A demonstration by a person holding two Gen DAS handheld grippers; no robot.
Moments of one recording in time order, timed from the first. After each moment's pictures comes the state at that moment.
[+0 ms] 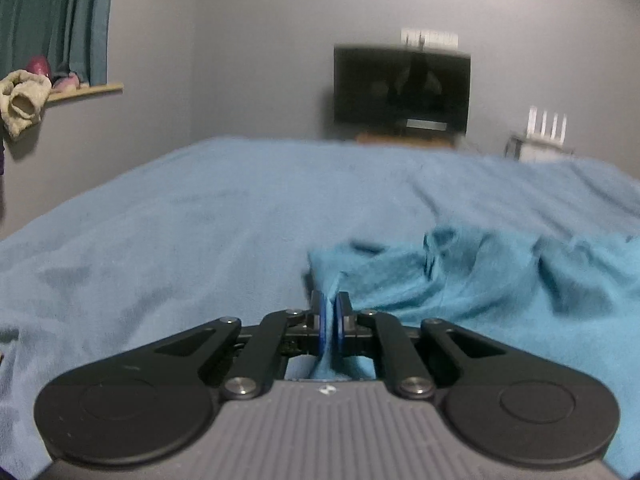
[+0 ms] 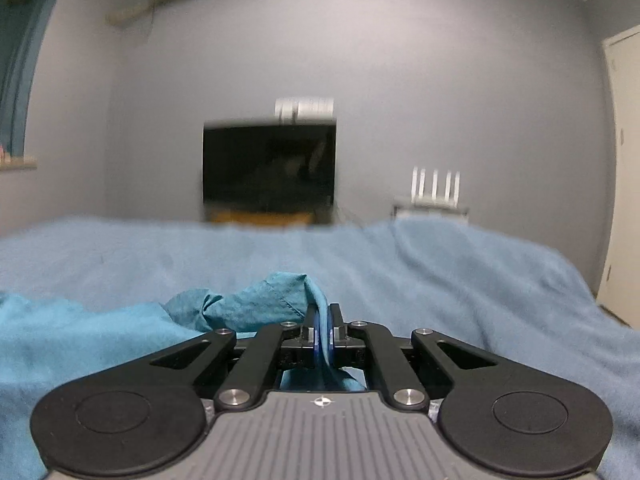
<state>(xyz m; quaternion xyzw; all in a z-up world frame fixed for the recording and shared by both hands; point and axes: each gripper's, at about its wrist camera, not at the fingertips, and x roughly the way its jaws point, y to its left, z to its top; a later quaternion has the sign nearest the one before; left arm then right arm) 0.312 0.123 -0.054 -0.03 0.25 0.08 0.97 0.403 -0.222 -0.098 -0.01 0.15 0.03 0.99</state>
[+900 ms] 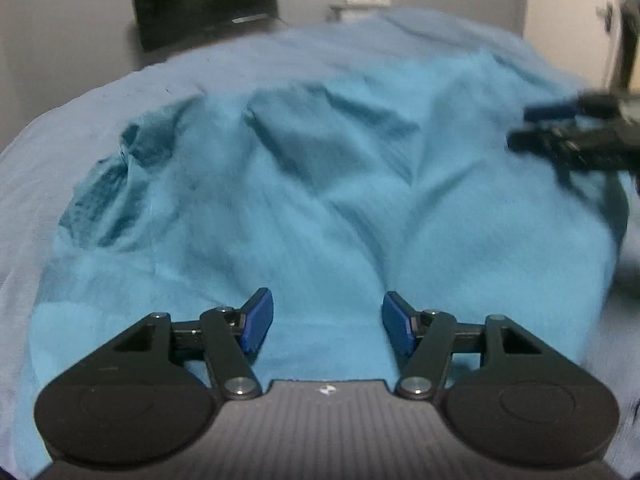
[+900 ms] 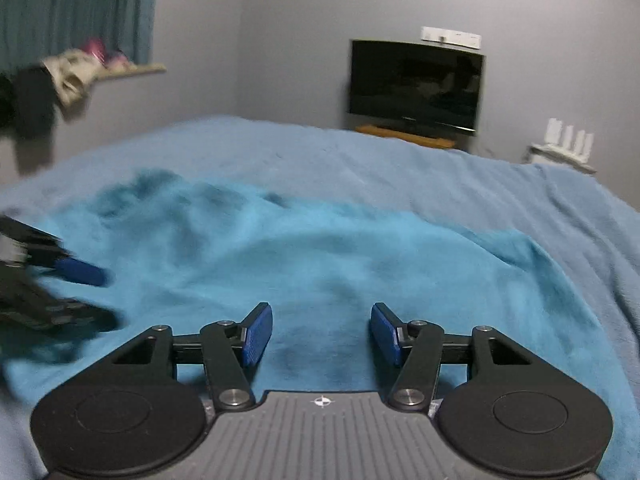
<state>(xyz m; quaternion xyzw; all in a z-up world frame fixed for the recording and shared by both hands) 0.283 0.003 -0.085 0.09 0.39 -0.16 0.90 0.295 -0.107 -0.107 -0.09 0.26 0.18 0.95</state>
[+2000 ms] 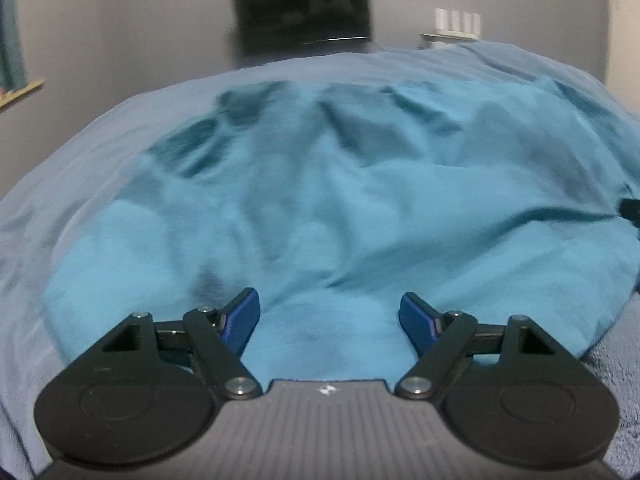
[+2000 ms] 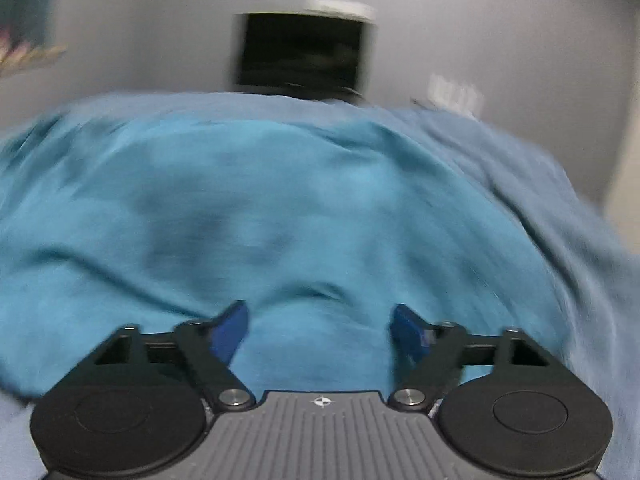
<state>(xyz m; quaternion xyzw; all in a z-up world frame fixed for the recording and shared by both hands) 0.226 0.002 -0.090 0.04 0.35 -0.01 0.94 0.232 -0.189 -0.163 0.02 0.29 0.01 0.96</state>
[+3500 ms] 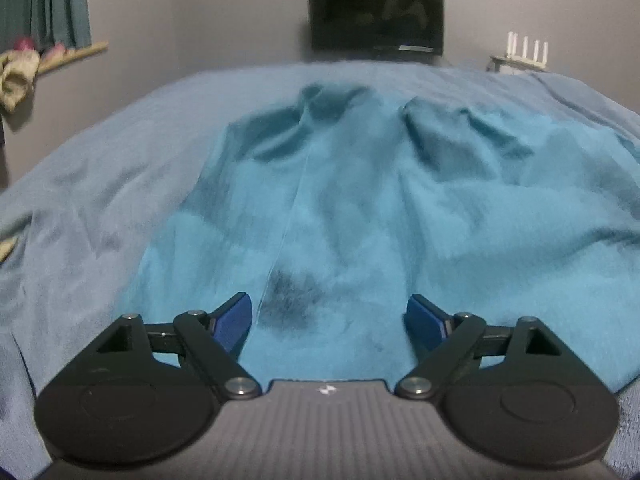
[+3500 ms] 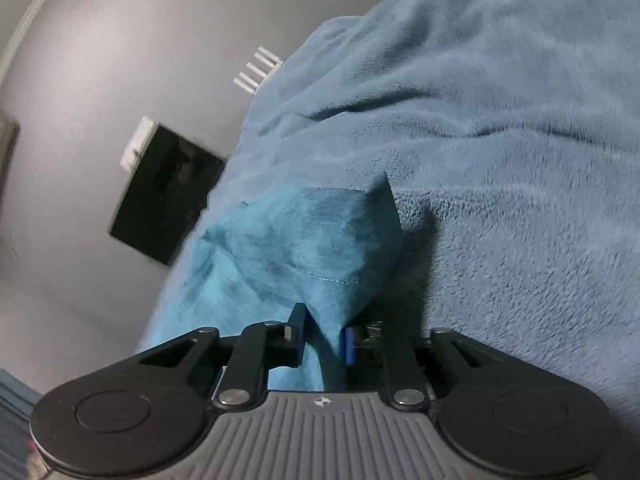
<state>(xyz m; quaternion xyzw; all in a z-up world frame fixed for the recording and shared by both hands) 0.226 0.016 -0.079 0.00 0.33 0.07 0.94 0.181 -0.313 -0.184 0.52 0.21 -0.06 0.82</state>
